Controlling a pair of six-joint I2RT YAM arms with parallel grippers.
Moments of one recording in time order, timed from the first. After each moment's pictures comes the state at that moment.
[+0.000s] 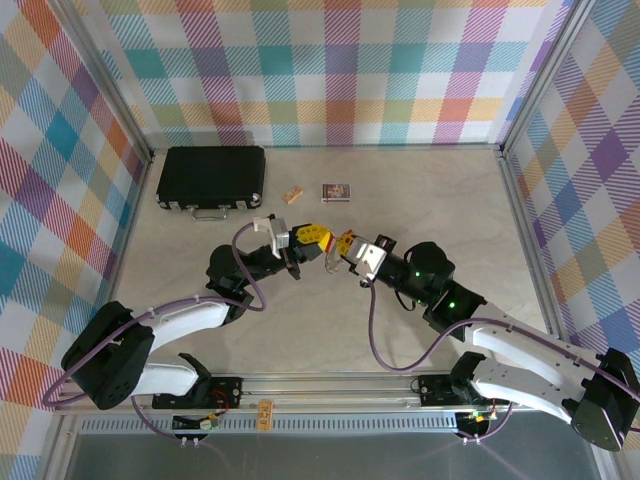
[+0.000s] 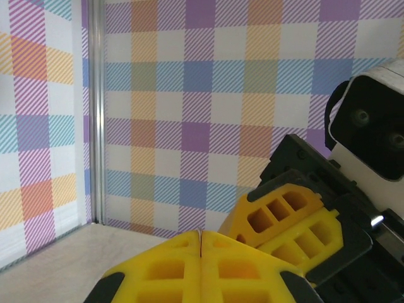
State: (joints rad) left arm -0.66 1.30 0.52 1.18 0.55 -0.25; right arm 0.87 0.93 0.62 0.29 -0.08 -0.59
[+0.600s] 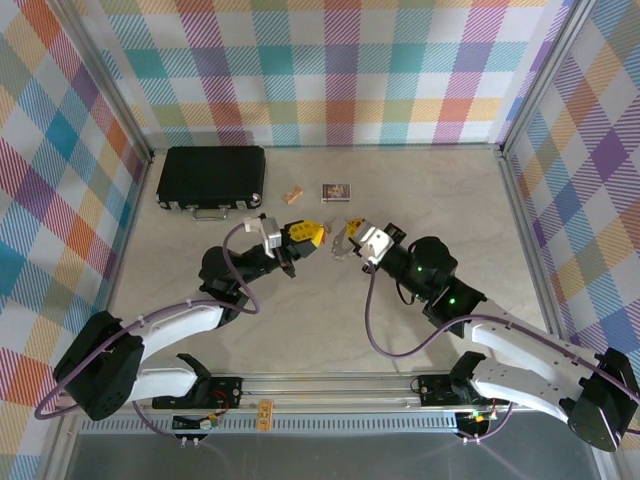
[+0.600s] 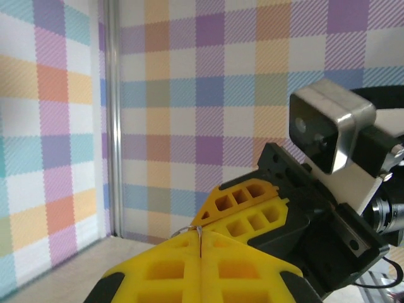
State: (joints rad) left arm -0.63 1.22 0.51 1.14 0.51 -0.21; right arm 0.83 0.95 0.64 0.32 0.06 -0.55
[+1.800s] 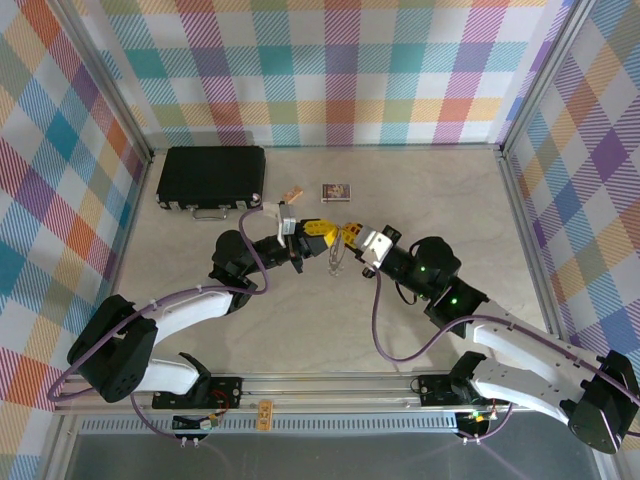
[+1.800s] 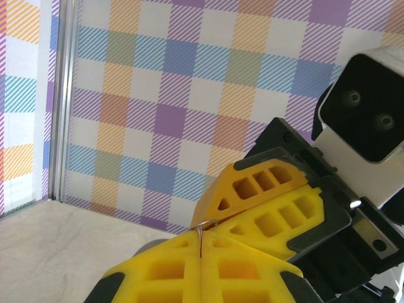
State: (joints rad) left arm -0.63 1.34 0.63 1.07 0.66 -0.38; right arm 0.82 0.93 0.64 0.33 -0.09 -0.52
